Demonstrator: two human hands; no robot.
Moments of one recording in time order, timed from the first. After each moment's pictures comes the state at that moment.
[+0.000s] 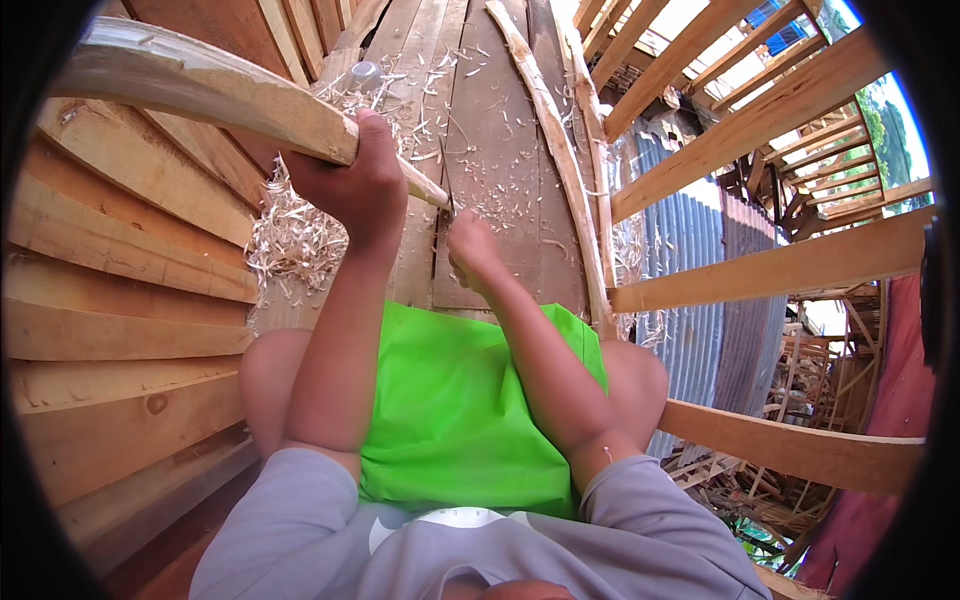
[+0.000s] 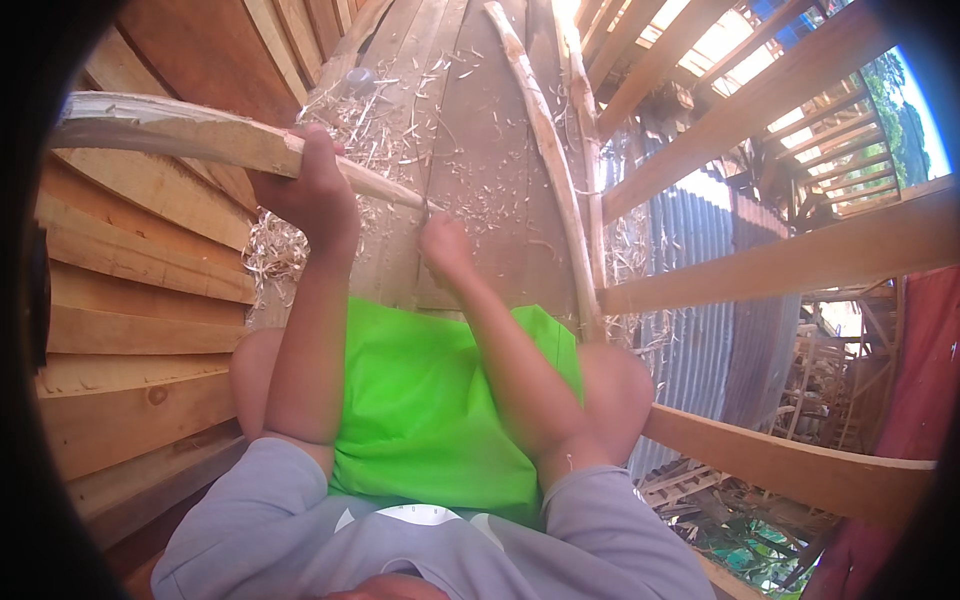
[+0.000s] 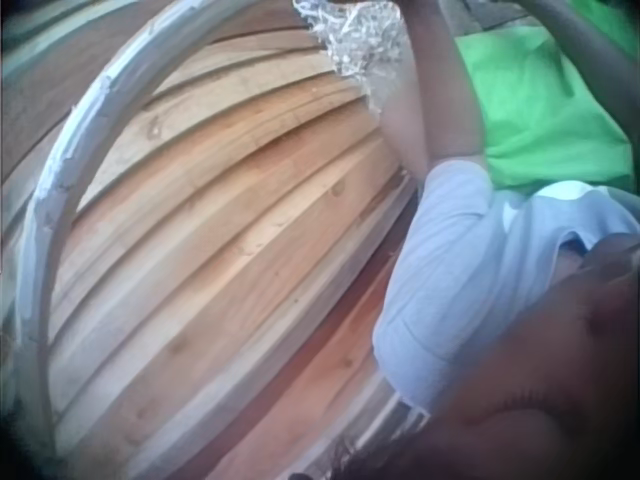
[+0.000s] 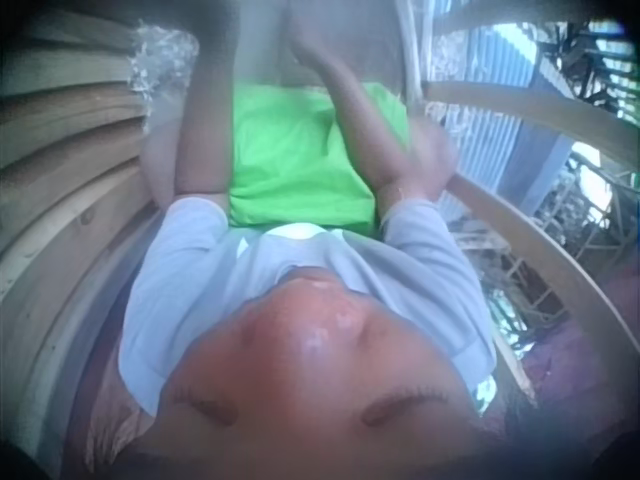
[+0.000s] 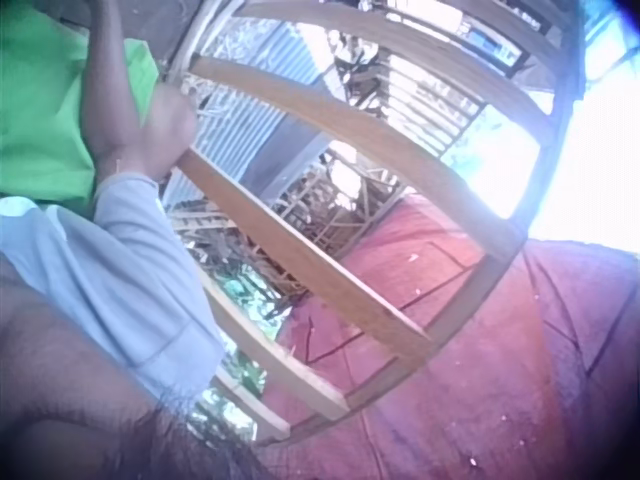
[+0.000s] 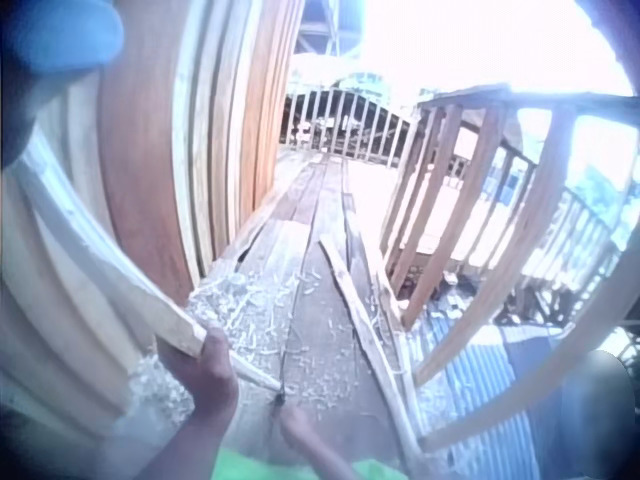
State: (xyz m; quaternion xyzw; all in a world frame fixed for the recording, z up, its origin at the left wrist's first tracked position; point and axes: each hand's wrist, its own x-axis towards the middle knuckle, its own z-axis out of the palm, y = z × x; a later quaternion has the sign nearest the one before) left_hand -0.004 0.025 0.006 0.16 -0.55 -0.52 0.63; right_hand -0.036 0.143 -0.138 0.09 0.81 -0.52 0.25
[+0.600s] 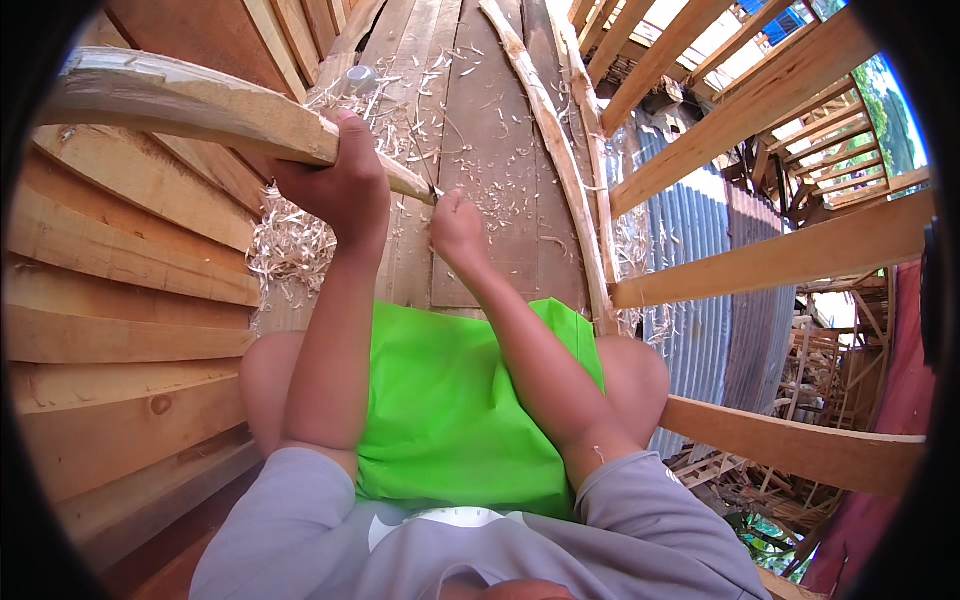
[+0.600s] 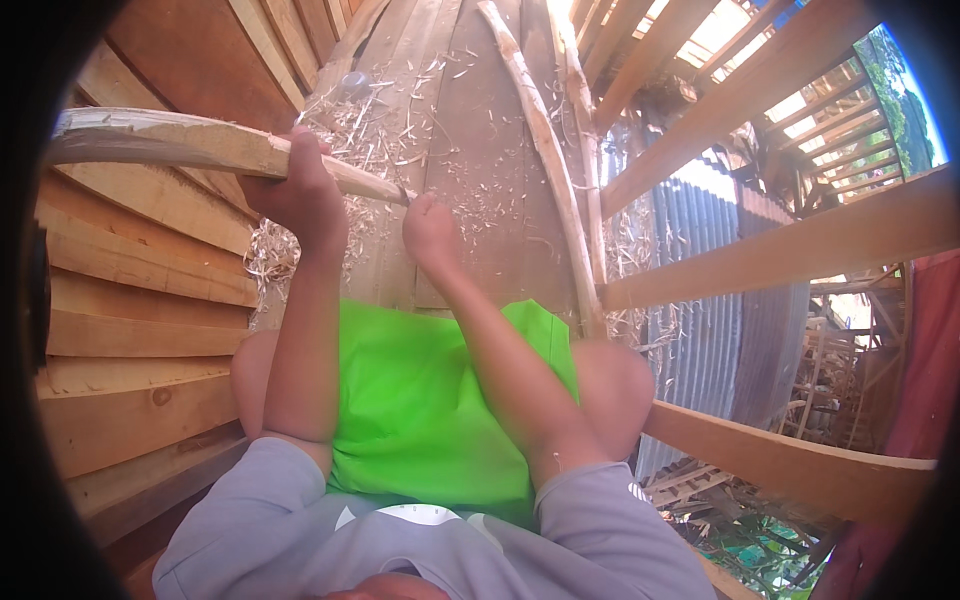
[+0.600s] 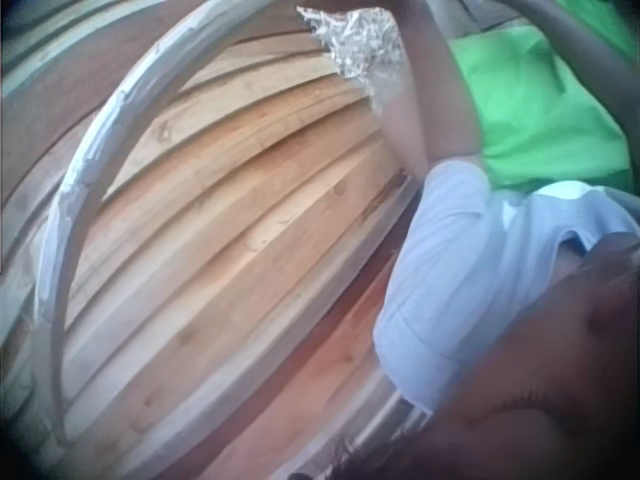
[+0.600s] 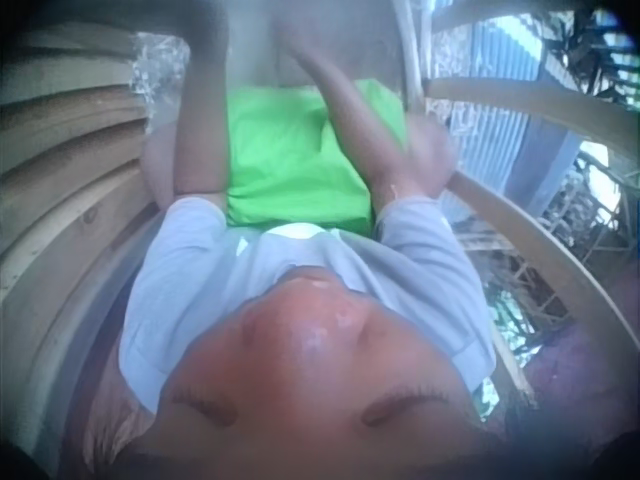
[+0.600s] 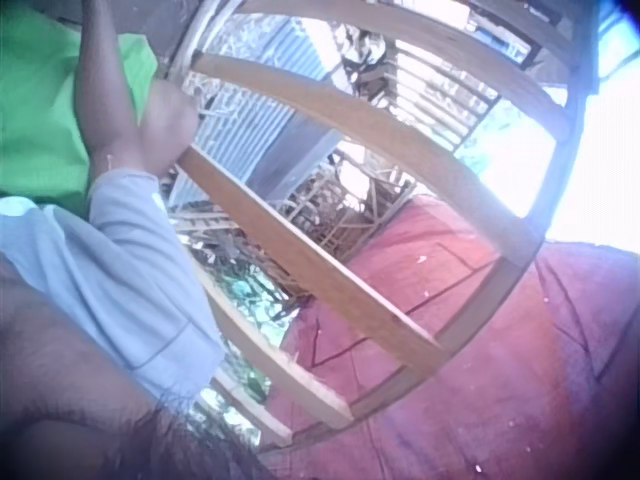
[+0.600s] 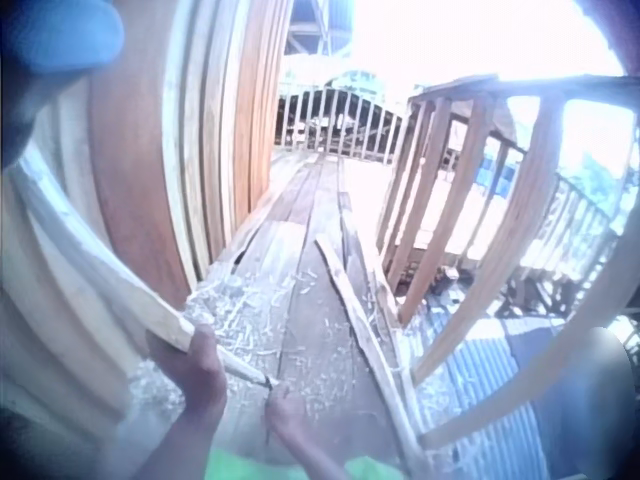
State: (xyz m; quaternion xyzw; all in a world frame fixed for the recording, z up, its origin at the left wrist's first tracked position) left_hand 0.001 0.031 0.015 0.18 -0.56 -0.55 0.59; right_hand -0.032 0.137 -0.090 -0.01 0.85 -0.48 0.21
